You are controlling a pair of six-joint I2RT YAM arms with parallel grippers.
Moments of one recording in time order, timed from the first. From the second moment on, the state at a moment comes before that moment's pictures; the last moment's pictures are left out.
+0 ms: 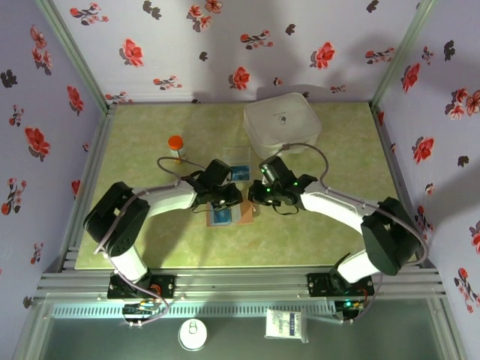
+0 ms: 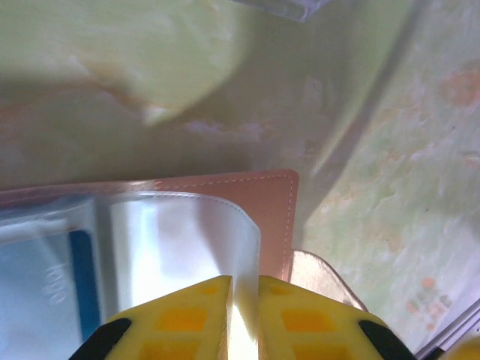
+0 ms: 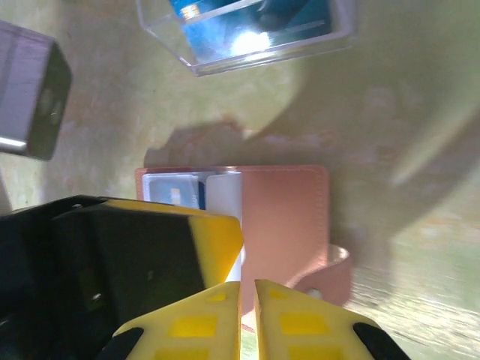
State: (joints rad) left arm -0.77 1.71 0.94 -0.19 0.27 -0.99; right arm 0.72 1.46 0.89 -0.35 -0.21 0.81
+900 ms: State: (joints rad) left arm -0.73 1.63 0.97 -0.28 0.28 -0.93; right arm 0.74 1.50 0.94 -0.41 -0.21 0.80
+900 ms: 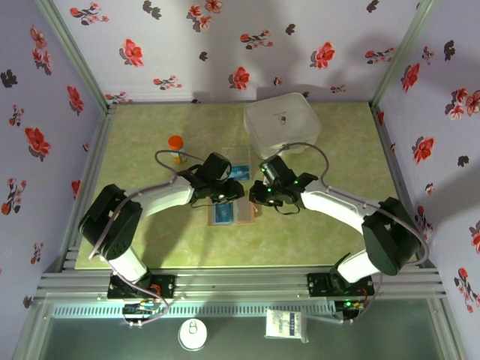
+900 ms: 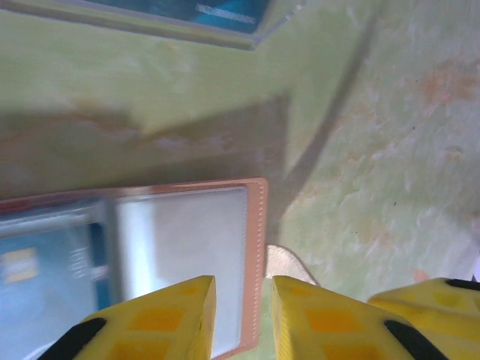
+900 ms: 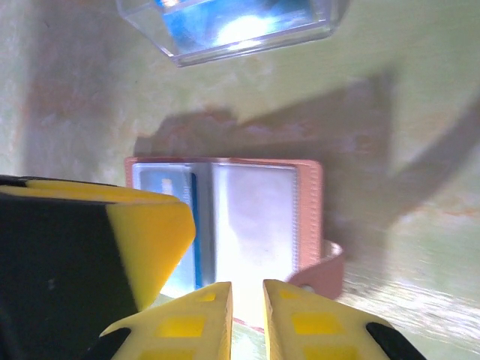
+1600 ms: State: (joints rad) left arm -0.60 1.45 0.70 -0.26 0.33 -0.90; right arm 0.85 1.78 1.11 -0.36 -0.27 0.85
